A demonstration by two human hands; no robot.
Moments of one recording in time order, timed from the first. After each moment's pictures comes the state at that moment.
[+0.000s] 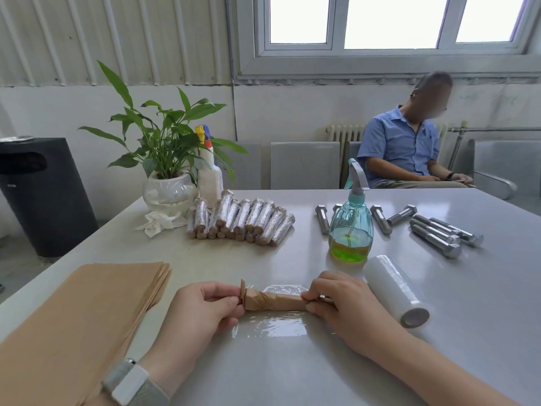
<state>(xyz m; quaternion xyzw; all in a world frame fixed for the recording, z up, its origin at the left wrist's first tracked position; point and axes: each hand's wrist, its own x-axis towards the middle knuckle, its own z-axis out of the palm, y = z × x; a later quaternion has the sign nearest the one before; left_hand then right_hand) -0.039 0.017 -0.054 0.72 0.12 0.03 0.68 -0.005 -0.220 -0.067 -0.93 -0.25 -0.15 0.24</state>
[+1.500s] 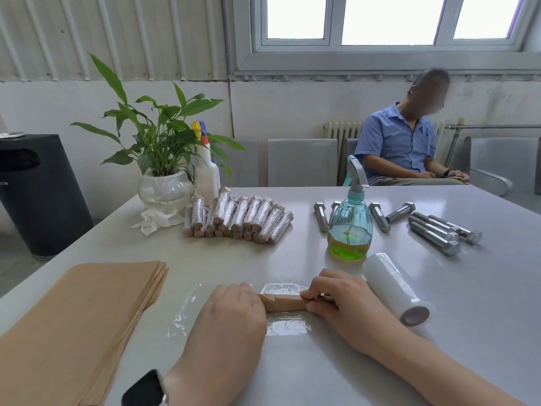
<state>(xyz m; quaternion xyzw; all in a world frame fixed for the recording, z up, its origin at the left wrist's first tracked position) -0.051 -0.007 -0.059 0.95 -0.21 0.24 -0.07 -0.009 -0.220 -0.064 -0.93 -0.23 -0.13 0.26</state>
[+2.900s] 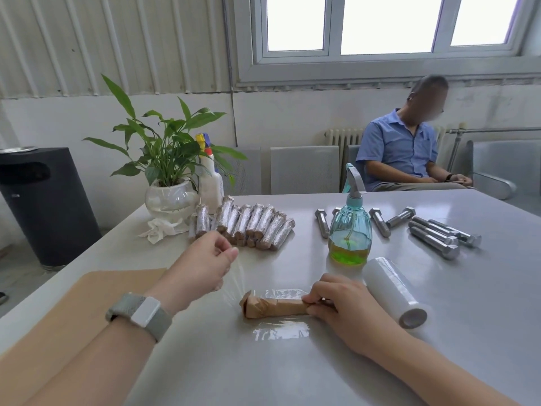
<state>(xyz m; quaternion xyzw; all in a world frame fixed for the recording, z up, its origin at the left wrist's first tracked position) 0.019 0.036 -0.013 0.85 -0.01 0.05 0.53 -0.007 -0.222 -0.066 -0.93 -0.24 -0.13 0.25</state>
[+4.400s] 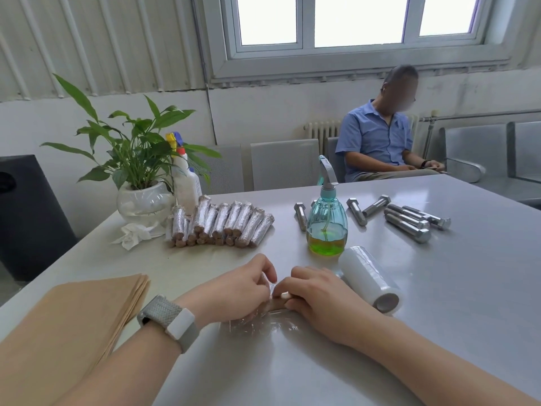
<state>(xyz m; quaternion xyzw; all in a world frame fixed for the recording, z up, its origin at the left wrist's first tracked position) 0.013 -0.031 -0.030 0.90 -0.17 -0.15 0.37 -0.002 -0.226 -0.066 -0.92 -0.33 -0.14 0.16</state>
